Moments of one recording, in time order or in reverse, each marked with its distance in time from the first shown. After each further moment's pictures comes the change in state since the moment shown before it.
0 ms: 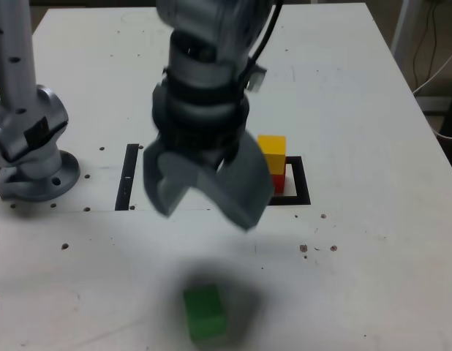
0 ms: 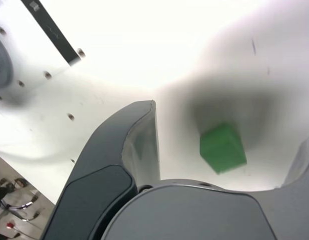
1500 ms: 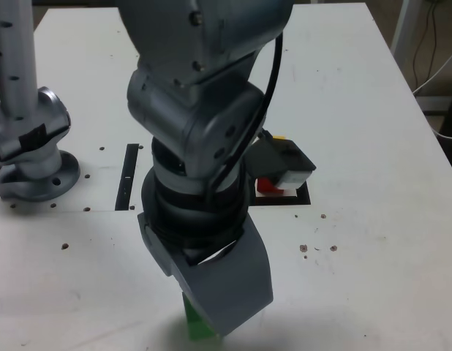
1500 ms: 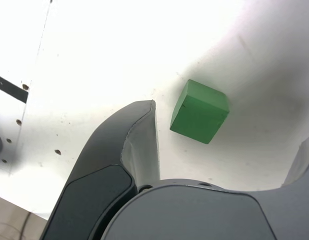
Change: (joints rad) arm -0.211 0.139 -0.105 -0.054 0.093 0.302
